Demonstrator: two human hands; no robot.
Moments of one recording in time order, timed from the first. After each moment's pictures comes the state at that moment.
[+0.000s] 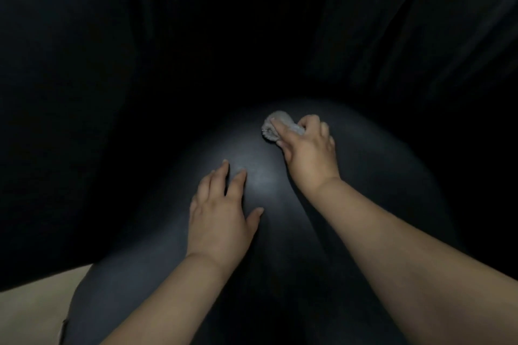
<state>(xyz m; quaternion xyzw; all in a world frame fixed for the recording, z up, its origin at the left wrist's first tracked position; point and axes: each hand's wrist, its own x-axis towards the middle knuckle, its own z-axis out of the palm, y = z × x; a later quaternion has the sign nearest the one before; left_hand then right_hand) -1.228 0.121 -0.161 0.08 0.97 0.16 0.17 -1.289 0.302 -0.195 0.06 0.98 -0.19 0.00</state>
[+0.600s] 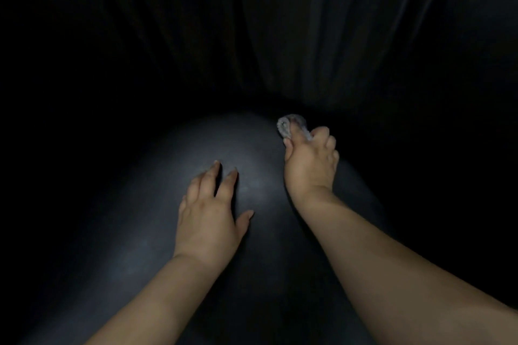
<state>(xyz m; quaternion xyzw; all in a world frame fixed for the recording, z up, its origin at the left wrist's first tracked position) -1.247 0.234 -0.168 0.22 0.95 0.13 0.16 -1.253 0.420 -0.196 0.35 0.93 -0.15 0.01</state>
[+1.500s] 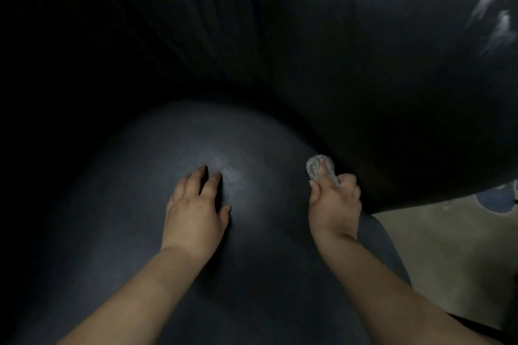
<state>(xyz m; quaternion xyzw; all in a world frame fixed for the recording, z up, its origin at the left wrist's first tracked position) -1.188 0.265 -0.159 0.30 0.93 0.08 0.18 -1.060 0.444 -0.187 0.52 0.84 -0.17 0.01</state>
